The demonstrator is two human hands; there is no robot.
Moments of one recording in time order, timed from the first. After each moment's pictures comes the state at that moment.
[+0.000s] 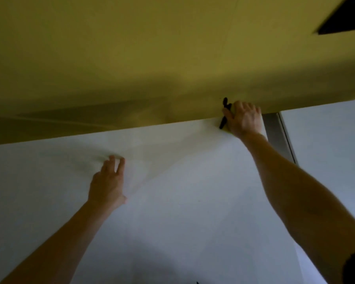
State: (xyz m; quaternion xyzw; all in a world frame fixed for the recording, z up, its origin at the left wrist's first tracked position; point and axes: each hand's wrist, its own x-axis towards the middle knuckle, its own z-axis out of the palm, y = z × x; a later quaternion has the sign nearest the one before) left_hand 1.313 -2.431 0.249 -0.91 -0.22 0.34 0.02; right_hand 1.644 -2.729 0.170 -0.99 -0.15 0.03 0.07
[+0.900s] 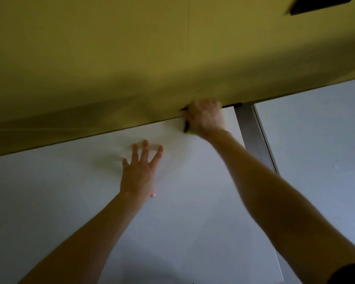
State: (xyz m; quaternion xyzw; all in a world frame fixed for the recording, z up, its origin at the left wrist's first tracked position) left_hand 1.423 -2.555 0.230 -0.95 -0.08 0.31 0.02; right_hand 1.640 -2.705 0.162 -0.95 -0.27 0.04 0.13
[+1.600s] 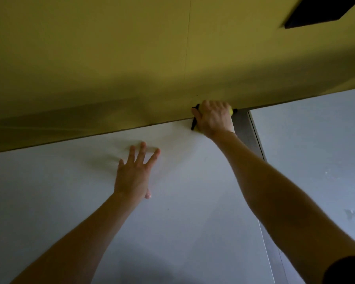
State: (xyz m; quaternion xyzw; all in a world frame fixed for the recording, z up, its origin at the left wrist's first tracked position) left_hand 1.422 -2.551 0.239 -0.95 -0.08 0.31 0.00; right_hand 1.657 -2.726 0.173 -0.97 -0.22 0.07 0.06
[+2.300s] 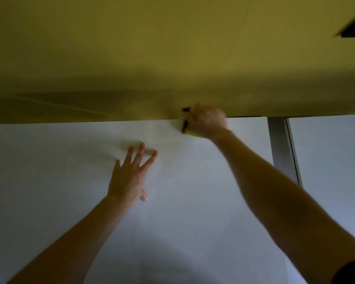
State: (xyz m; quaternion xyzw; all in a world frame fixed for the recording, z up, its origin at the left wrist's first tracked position) left_hand 1.348 -2.487 0.235 -0.94 -0.14 0.31 -0.03; right_hand 1.612 -2.620 0.190 -0.93 -0.31 0.17 0.05
